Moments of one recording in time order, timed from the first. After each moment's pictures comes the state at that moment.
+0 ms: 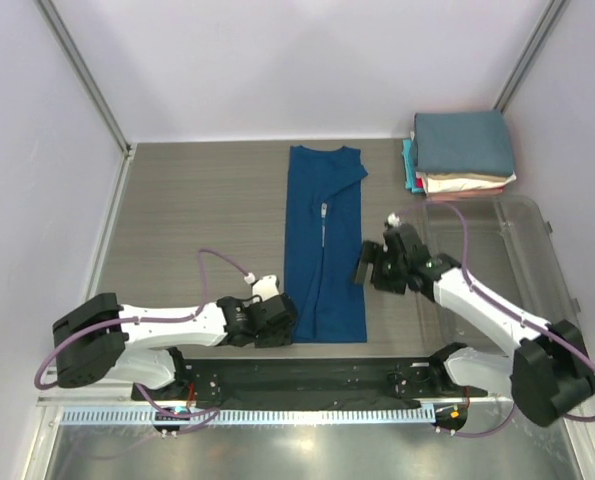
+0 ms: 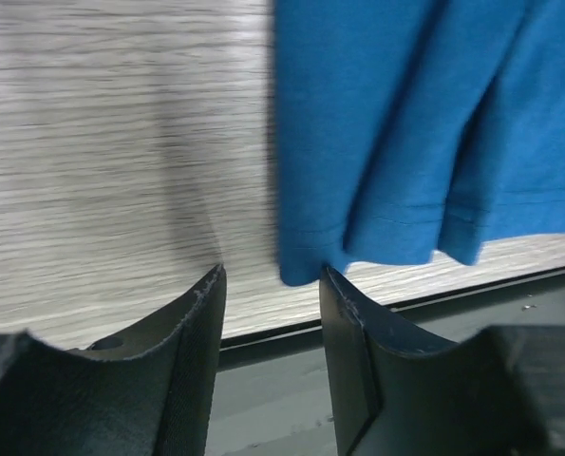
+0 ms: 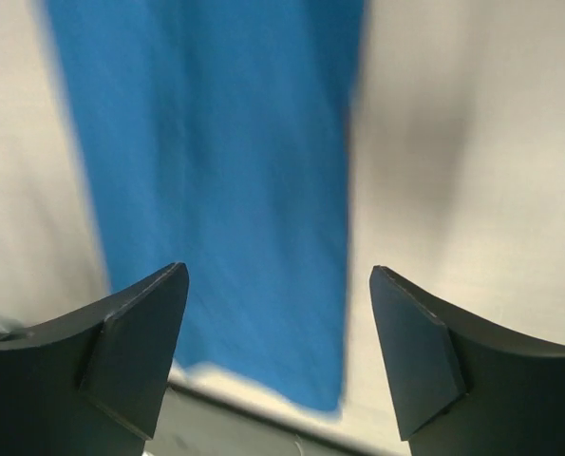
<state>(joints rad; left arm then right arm) -1.19 1.30 0.61 -0.44 -0.25 -1.21 0.44 1.17 0.71 -0.44 -0.09 0.65</state>
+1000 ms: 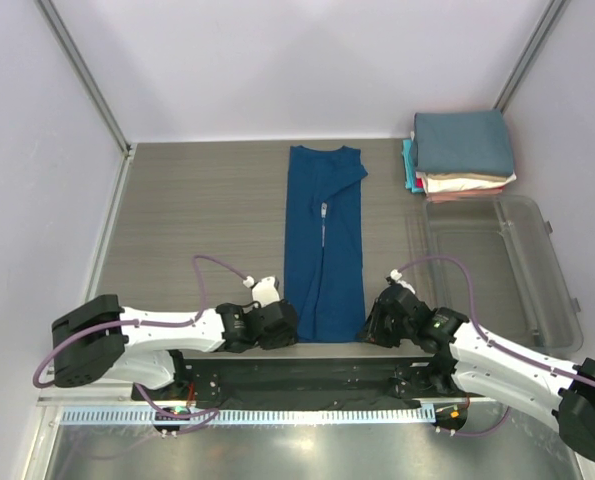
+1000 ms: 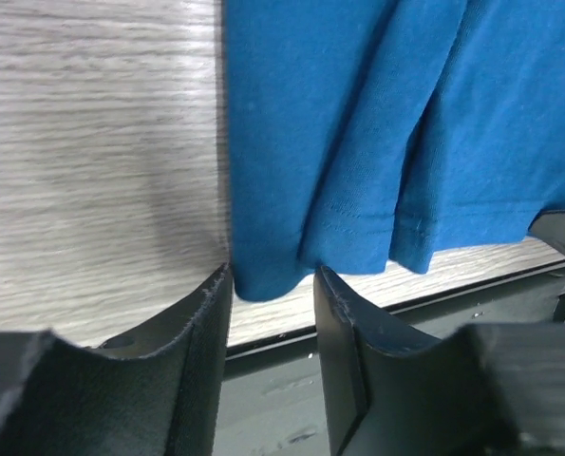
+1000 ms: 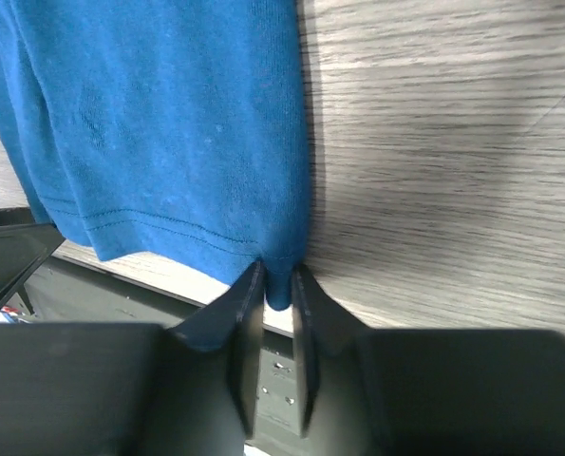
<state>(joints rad) -1.23 1.30 0.56 -0.29 -0.30 -1.29 0.80 0.78 0.27 -0.44 -0.04 1.08</state>
